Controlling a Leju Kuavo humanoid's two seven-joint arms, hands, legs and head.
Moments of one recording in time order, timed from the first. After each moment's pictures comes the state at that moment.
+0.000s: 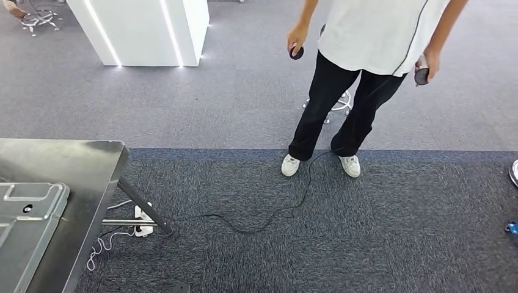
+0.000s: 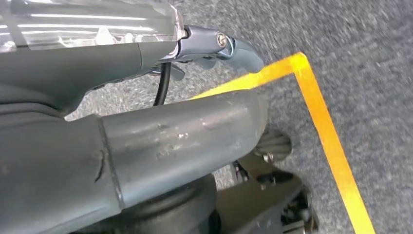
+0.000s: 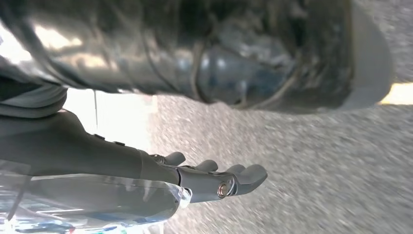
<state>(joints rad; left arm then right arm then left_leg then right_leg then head) -0.03 -0.15 0.29 -0.19 -0.49 0.12 -0.16 -0.02 0.09 -0.40 -0.19 0.73 -0.23 0.24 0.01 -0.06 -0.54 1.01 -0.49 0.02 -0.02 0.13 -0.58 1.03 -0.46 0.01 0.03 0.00</state>
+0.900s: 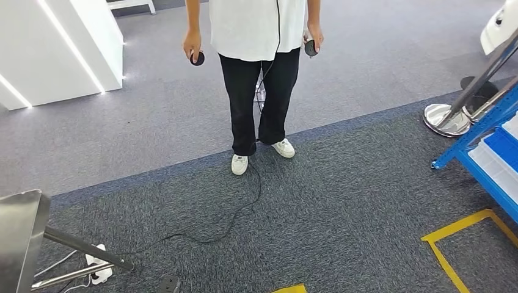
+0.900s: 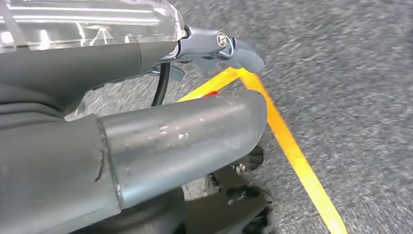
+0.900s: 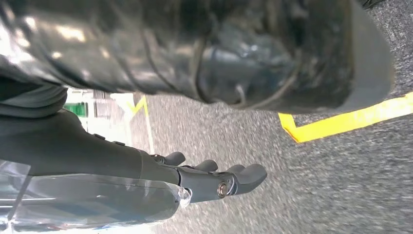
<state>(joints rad) -0.04 -0.14 0.38 -0.19 -0.46 0.16 -0.22 -0.04 0.10 -0.44 -0.19 0.73 -0.21 0.19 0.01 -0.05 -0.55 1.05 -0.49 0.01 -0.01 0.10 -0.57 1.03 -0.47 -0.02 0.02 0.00</state>
